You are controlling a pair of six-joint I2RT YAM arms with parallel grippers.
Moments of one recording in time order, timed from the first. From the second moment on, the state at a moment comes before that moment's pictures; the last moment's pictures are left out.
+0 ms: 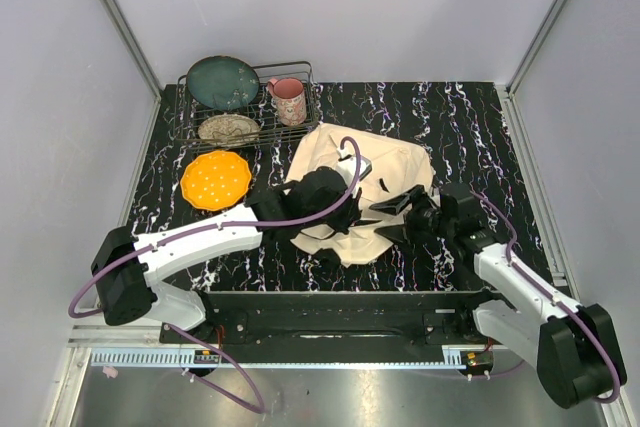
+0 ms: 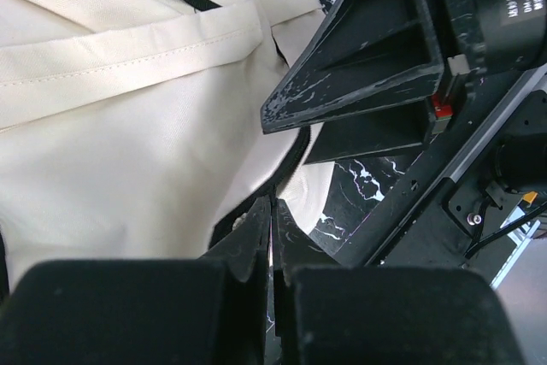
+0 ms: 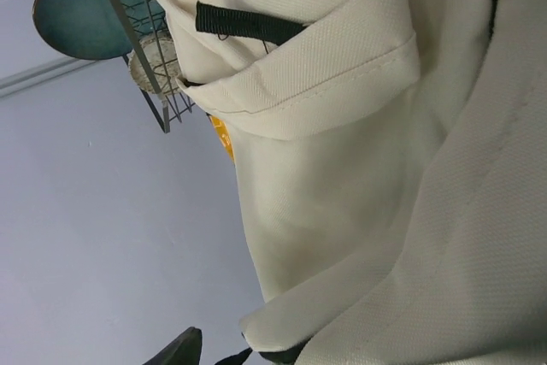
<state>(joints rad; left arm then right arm) -1.05 1.40 1.12 -0.33 -0.07 -0.35 0.32 0.95 0.41 -0.02 -0.57 1.51</state>
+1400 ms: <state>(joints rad) -1.05 1.12 0.86 -0.35 -0.22 -0.45 0.32 0.61 0.27 -0.12 -0.28 1.57</state>
